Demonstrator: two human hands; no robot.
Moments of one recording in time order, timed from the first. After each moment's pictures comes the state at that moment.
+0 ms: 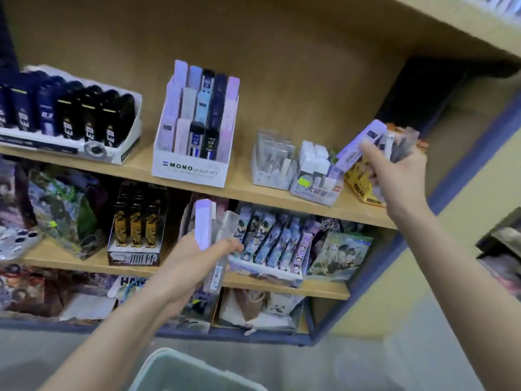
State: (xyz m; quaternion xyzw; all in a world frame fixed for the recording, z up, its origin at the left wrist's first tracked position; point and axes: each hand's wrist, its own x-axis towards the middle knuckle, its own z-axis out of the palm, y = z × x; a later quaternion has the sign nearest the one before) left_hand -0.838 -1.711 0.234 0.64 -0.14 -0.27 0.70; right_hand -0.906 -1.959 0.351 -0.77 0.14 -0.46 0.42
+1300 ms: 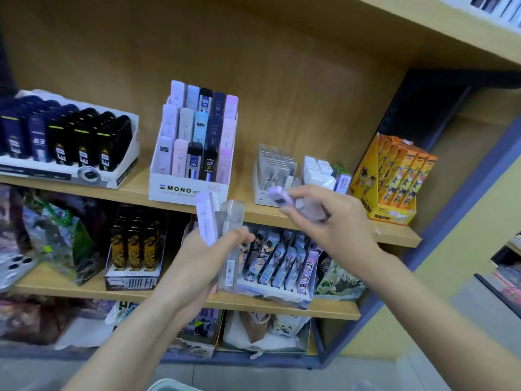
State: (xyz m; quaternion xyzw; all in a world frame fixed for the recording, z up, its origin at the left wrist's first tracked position) left_hand -0.817 -1.737 0.256 0.59 -0.16 -0.24 0.76; right_hand -0.889 -1.913 0.314 -0.92 -0.07 -0.36 0.14
